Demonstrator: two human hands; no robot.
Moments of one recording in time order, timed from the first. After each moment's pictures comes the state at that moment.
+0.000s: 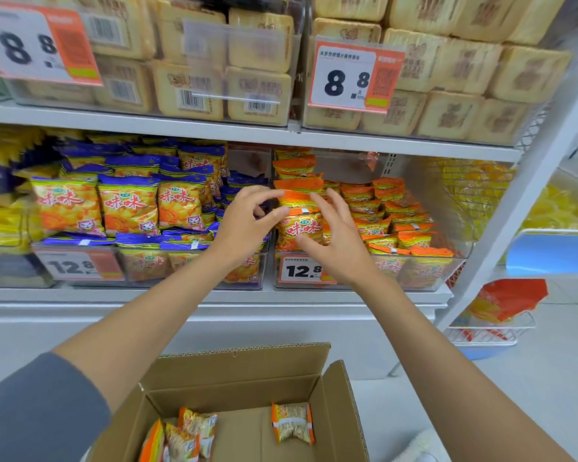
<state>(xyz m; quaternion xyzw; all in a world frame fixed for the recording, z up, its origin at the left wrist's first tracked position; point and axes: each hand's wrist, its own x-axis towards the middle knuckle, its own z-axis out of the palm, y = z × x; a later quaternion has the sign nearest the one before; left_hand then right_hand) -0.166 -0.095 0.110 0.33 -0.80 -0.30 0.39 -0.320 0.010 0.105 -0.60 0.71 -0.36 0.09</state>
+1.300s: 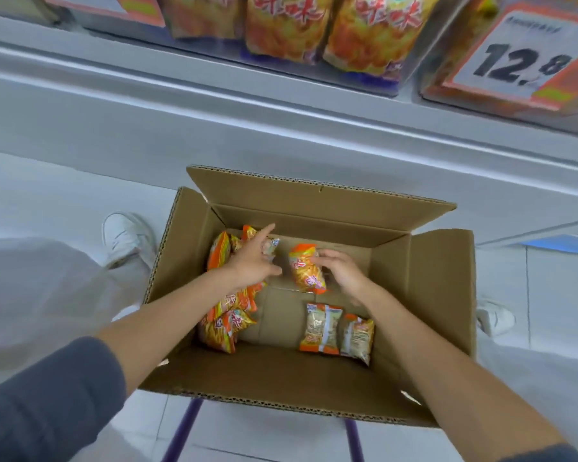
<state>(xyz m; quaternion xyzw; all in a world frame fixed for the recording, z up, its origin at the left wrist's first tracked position) -0.015 0.020 -0.196 0.58 -0.51 -0.63 0.02 -0.205 0.080 -0.229 -0.26 0.69 -0.27 0.62</state>
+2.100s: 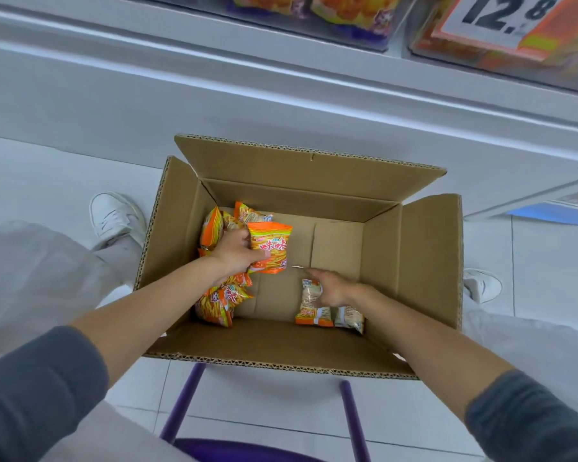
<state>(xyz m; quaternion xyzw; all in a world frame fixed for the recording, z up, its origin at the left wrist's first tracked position) 0.002 0.044 -0.204 0.60 -0.46 -0.66 0.02 -0.210 0.139 -0.283 -0.52 0.65 0.18 0.53</state>
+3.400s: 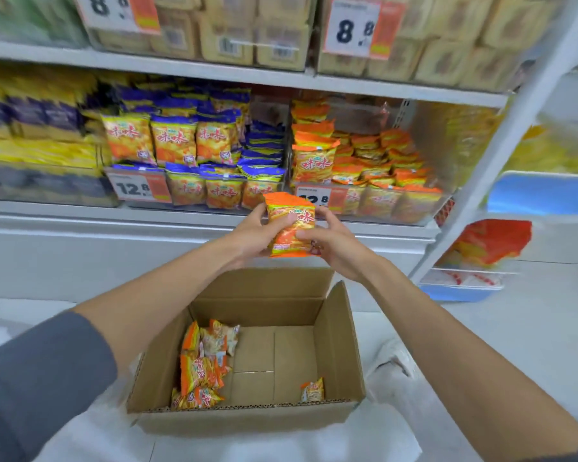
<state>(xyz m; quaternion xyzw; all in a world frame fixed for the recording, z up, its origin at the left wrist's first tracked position) -0.102 0.025 0.073 0.41 -0.60 -0.65 0.23 -0.253 0.104 0.076 -0.37 0.56 -0.51 0.55</state>
